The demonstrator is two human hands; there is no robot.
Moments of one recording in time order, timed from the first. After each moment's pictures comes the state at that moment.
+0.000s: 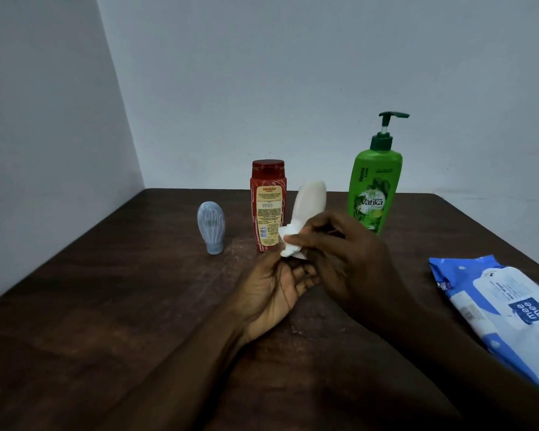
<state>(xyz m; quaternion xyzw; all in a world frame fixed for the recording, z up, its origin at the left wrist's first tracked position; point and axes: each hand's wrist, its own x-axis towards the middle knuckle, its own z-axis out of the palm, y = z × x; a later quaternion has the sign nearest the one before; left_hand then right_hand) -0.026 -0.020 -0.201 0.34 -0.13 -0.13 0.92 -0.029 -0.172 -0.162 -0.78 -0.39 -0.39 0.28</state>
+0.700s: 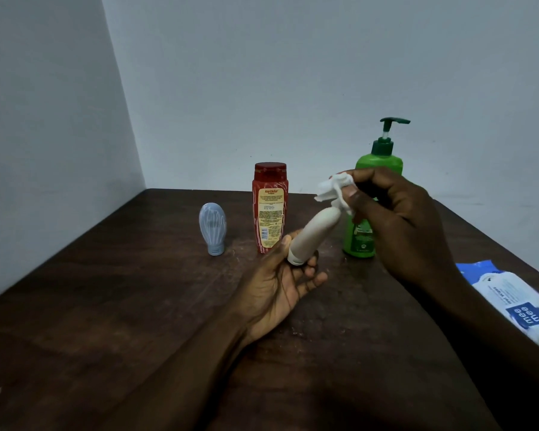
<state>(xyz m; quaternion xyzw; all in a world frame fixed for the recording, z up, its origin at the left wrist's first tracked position) -0.030 -0.019 -0.193 0.36 -0.12 -0.14 0.91 -0.036 -0.183 -0.102 -0.75 -0.25 -0.29 0.55</state>
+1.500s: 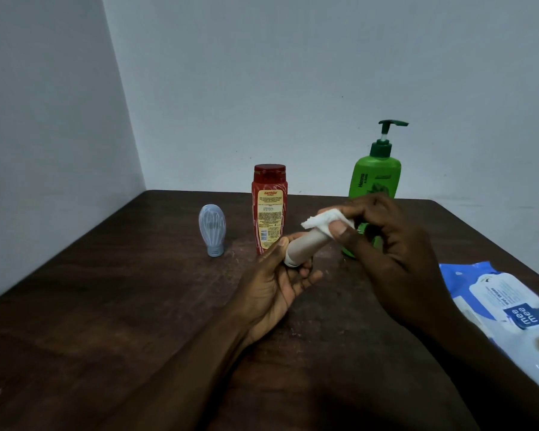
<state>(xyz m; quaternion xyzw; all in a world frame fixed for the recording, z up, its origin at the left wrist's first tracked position) -0.030 -0.021 -0.193 0.37 -0.11 -0.08 0.92 -0.052 -0.188 -0.127 -0.78 -0.30 -0.30 0.46</state>
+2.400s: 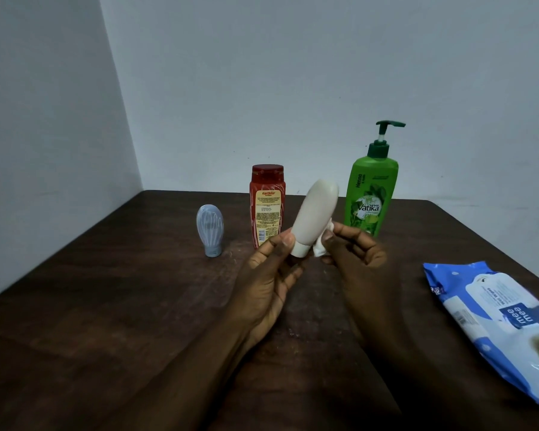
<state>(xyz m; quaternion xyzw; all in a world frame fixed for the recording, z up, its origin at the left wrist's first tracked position) -0.036 -0.027 -0.182 0.38 -0.07 0.00 0.92 -0.039 -0.157 -0.171 -0.62 -0.07 -0.20 0.76</state>
